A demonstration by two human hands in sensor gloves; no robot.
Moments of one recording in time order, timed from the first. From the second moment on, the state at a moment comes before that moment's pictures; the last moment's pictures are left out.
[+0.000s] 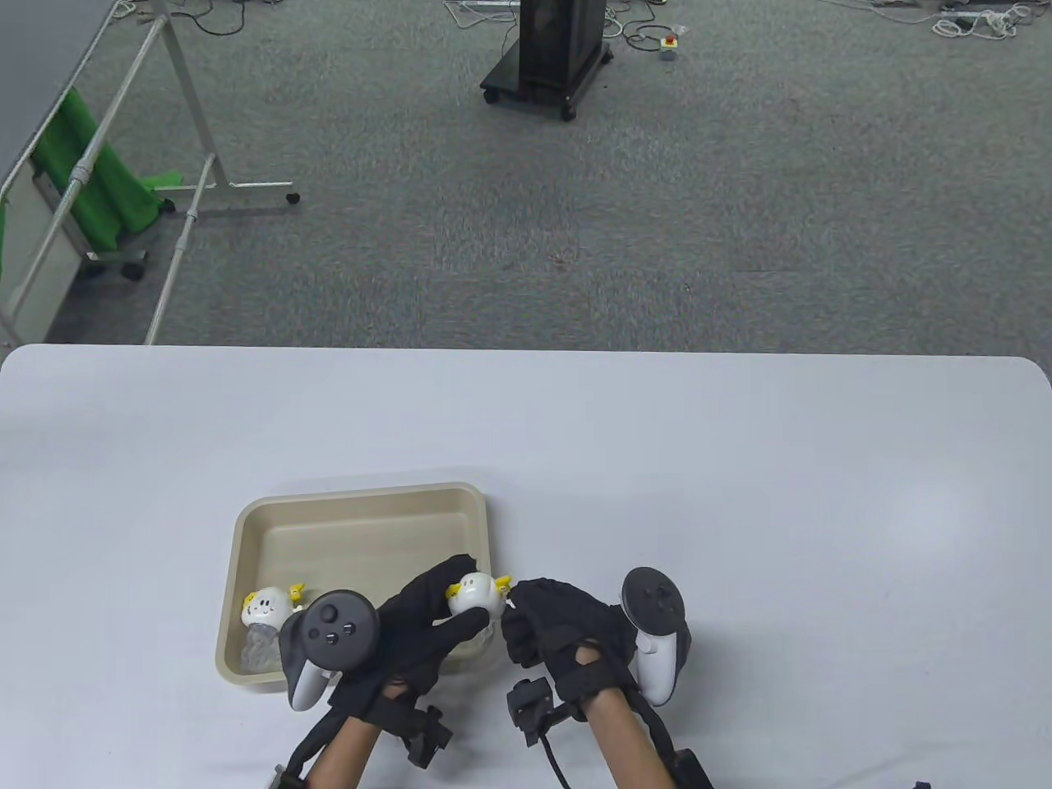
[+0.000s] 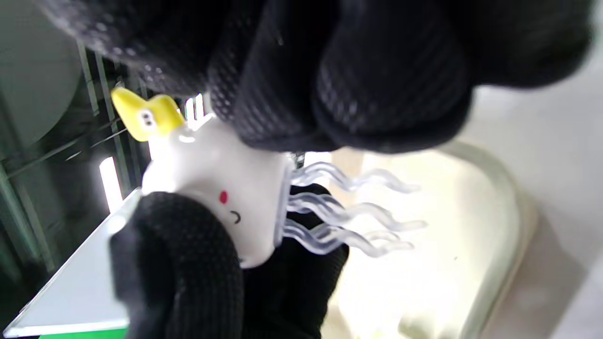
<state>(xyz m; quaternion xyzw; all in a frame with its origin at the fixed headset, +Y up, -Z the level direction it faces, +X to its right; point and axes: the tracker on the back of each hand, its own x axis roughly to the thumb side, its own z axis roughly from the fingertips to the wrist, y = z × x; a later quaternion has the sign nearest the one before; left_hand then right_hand) -0.188 -0.719 -0.279 0.04 -0.16 0.45 0.88 0.067 -0.744 -0.300 -0.01 0.12 0.72 0.69</state>
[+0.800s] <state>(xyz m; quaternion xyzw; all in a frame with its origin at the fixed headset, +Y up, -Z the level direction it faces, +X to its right) -0.270 -0.720 -0.363 -0.06 0.14 0.16 0.98 0.072 -0.739 -0.299 0.00 0.06 0.73 0.68</state>
